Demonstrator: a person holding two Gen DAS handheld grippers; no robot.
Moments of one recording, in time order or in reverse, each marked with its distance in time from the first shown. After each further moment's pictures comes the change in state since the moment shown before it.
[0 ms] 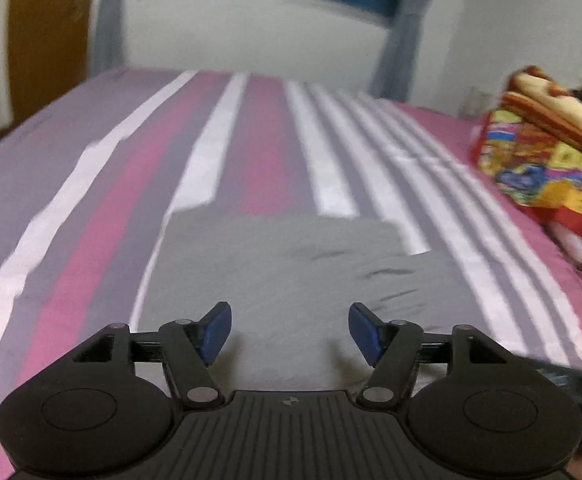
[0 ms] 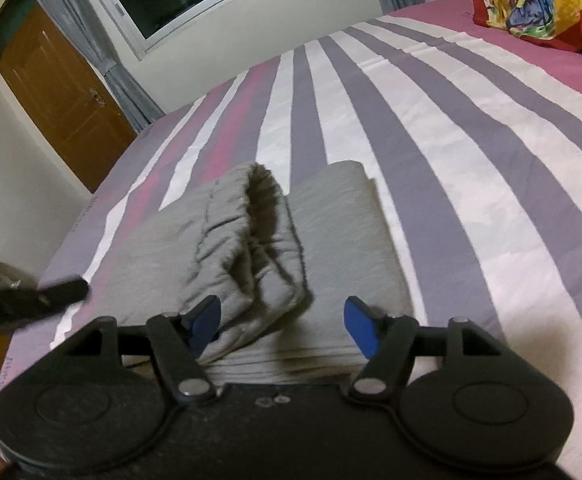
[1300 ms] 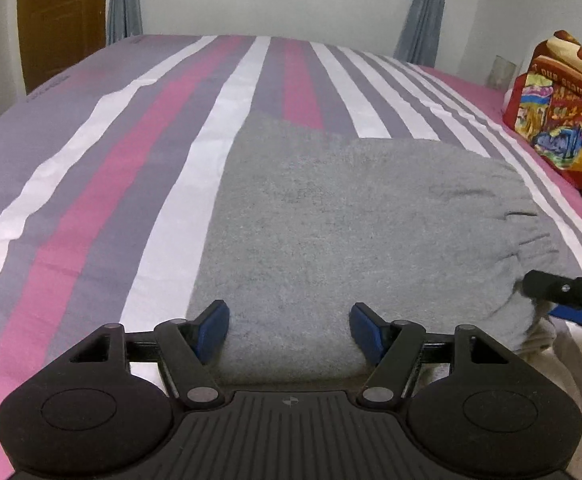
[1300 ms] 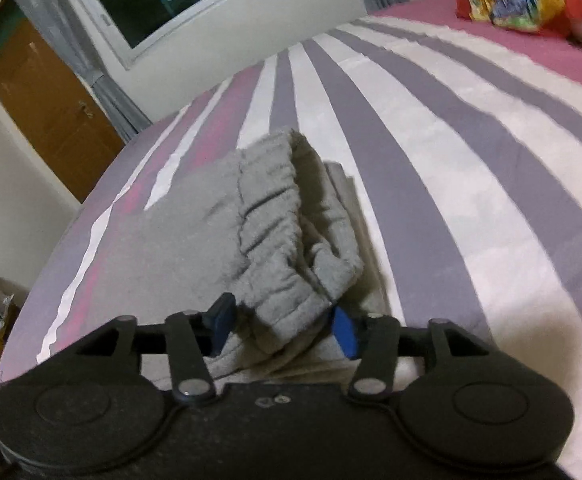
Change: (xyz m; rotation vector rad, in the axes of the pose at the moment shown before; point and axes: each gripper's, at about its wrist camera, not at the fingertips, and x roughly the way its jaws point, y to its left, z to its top) left arm 0.041 0.007 -0.041 0.019 0.062 0.065; right arm 0.016 -0.012 -0.003 0.010 -0.039 -0.034
